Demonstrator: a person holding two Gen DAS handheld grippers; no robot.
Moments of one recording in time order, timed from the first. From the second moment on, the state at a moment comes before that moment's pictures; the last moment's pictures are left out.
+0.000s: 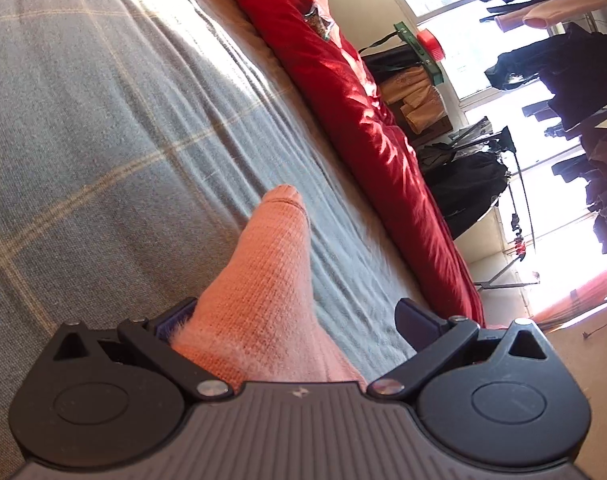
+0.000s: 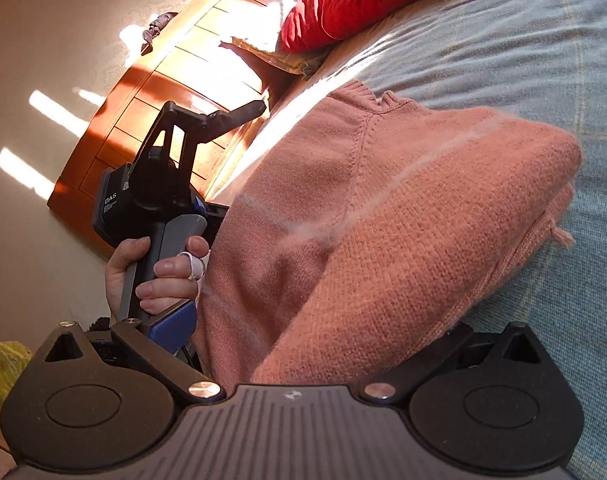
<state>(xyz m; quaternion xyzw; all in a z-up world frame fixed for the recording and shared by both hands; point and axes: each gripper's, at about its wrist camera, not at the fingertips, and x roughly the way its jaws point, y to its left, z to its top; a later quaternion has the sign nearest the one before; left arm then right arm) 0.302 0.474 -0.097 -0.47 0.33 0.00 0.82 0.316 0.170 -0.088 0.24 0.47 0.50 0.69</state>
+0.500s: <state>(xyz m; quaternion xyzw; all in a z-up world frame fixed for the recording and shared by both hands) 0.264 0.434 -0.049 -0.39 0.30 -0.05 0.87 0.317 0.120 -0.024 0.16 0.30 0.56 0.75</state>
